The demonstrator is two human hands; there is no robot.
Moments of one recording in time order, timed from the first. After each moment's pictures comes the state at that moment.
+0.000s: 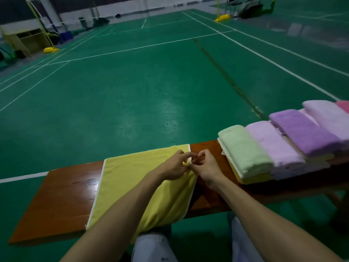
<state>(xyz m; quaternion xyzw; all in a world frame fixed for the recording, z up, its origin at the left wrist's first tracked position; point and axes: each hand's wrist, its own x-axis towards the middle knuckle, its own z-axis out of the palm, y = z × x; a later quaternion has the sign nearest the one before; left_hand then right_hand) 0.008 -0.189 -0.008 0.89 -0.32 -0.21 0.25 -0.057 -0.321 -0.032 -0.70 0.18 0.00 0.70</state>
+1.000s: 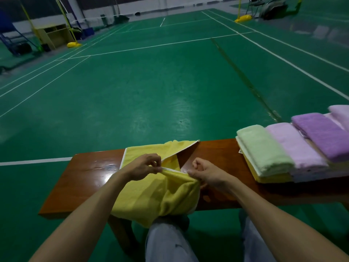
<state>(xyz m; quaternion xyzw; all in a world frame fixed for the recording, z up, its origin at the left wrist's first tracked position) 0.000 -0.034 0.014 0.90 -0.26 -0.19 0.28 -0.075 -0.287 -0.016 -0.74 0.00 0.22 0.63</state>
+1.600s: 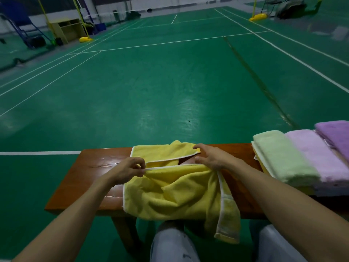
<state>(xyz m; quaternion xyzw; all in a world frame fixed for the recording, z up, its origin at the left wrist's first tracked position) 0.006 0.035 0.009 0.91 -0.13 -0.20 0.33 0.009 -0.283 -0.004 -0.94 -0.05 0.17 0.30</state>
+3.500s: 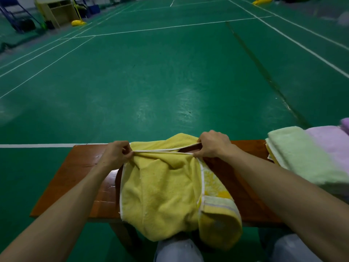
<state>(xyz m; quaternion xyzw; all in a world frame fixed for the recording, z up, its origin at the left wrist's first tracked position) 0.087 0.068 -0.036 0.97 -0.06 0.00 0.23 0.071 -0.263 -0.019 -0.99 -0.04 0.09 0.05</state>
